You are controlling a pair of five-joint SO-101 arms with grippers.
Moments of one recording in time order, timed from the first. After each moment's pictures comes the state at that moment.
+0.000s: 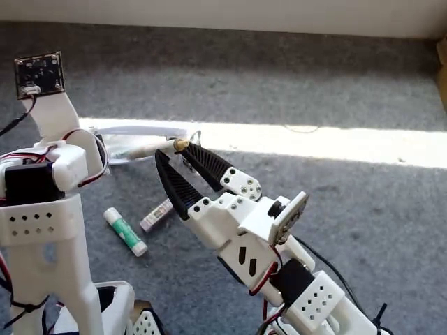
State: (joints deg) left arm -12.7 -35.6 14.9 84.1 12.0; right arm -47.7 -73.1 73.8 -14.4 -3.8
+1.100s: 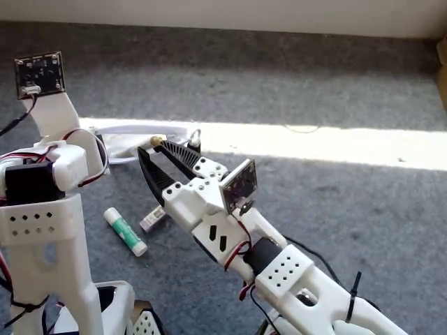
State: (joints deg) left arm -12.7 -35.6 14.9 84.1 12.0; right arm -47.9 -47.4 69.8 -22.4 -3.8
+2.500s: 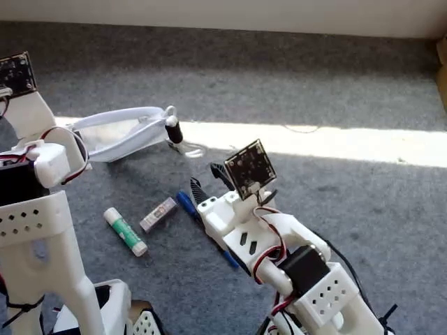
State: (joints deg) left arm -22.5 -35.4 15.0 81.9 11.8; right arm -41.6 -66.4 57.4 42.6 -2.0
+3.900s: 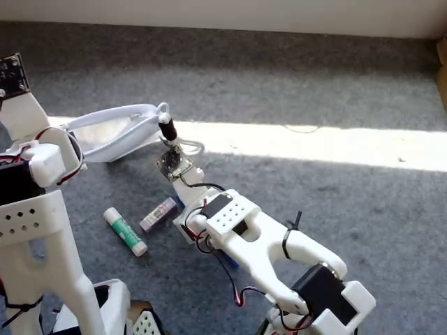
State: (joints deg) left arm -24.5 -35.1 15.0 81.9 11.8; right arm -46.0 -6.2 44.9 35.9 1.2
